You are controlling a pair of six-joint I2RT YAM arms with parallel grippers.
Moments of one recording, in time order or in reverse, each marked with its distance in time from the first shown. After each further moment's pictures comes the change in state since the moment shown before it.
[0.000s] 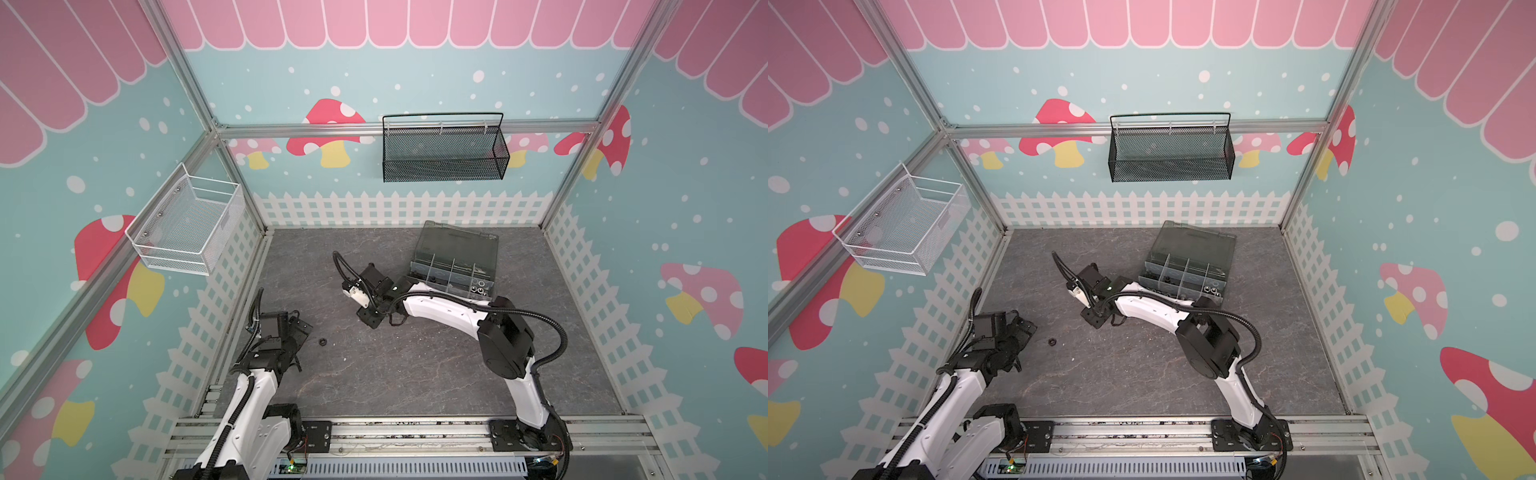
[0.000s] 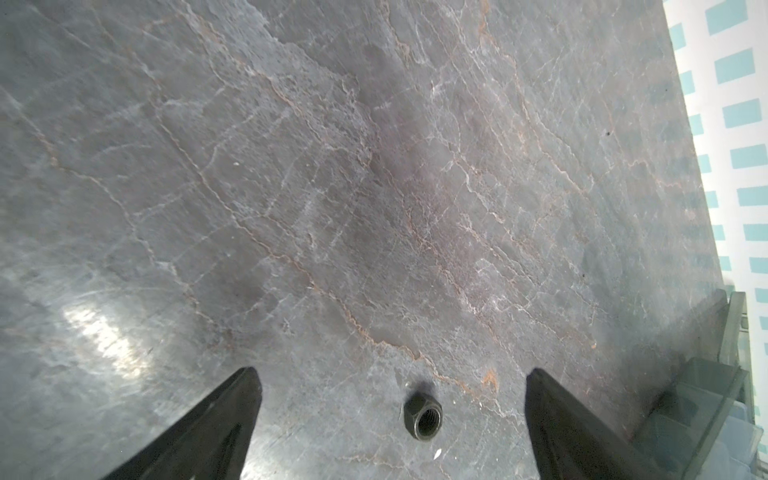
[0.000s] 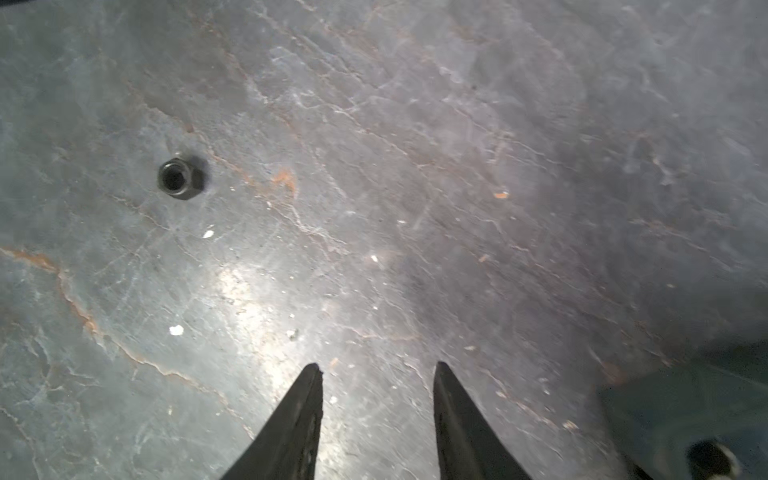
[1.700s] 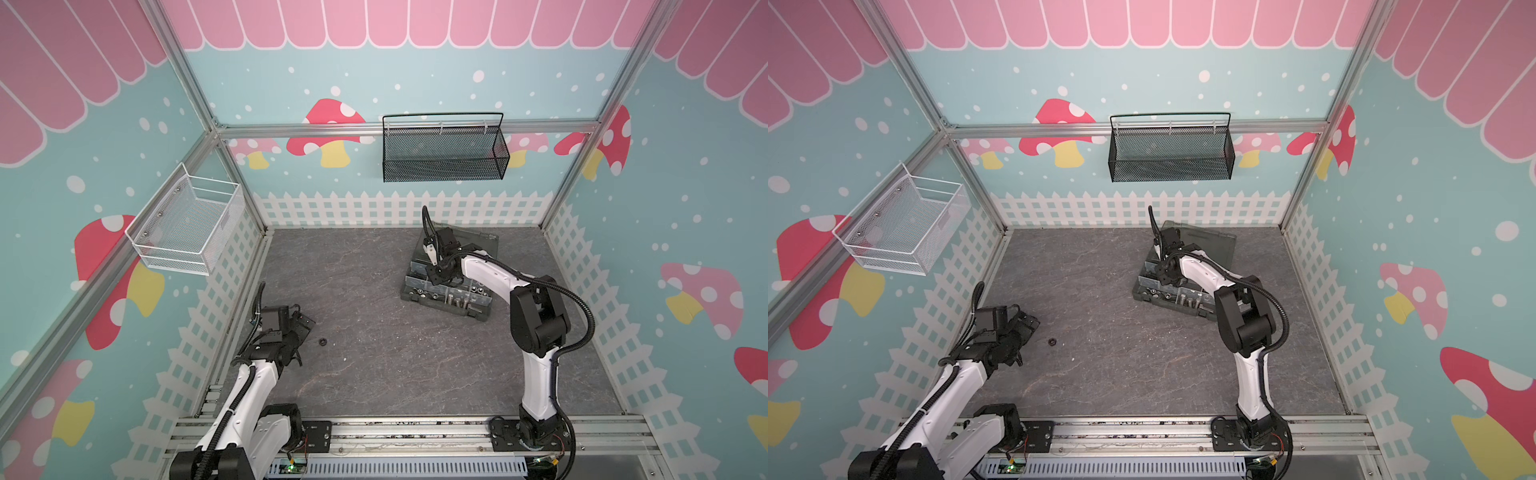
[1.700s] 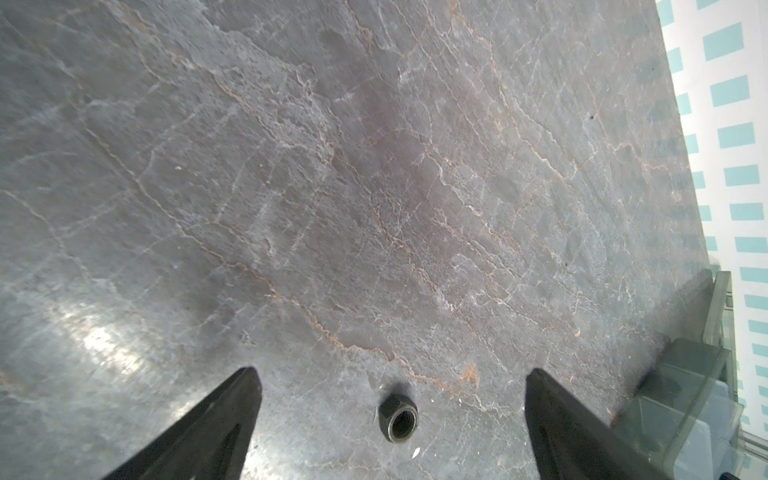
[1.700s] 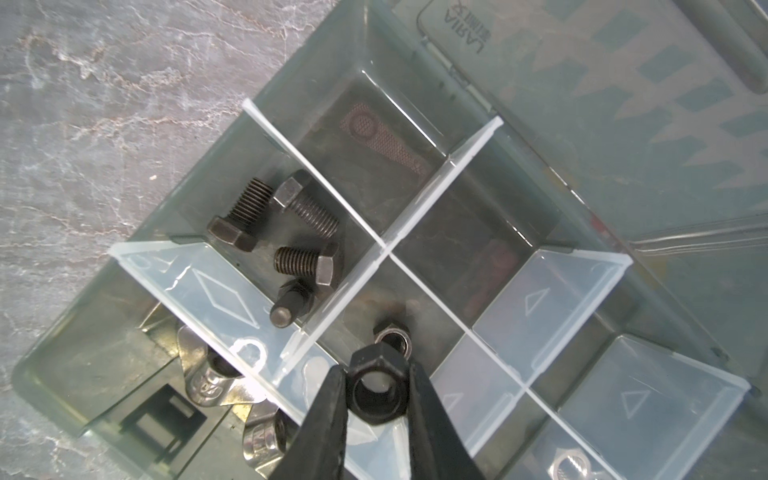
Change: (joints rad) left arm -0.001 0.095 0.042 0.042 0.056 0.029; right arm -0.526 -0.088 -0.142 0.013 0.086 0.034
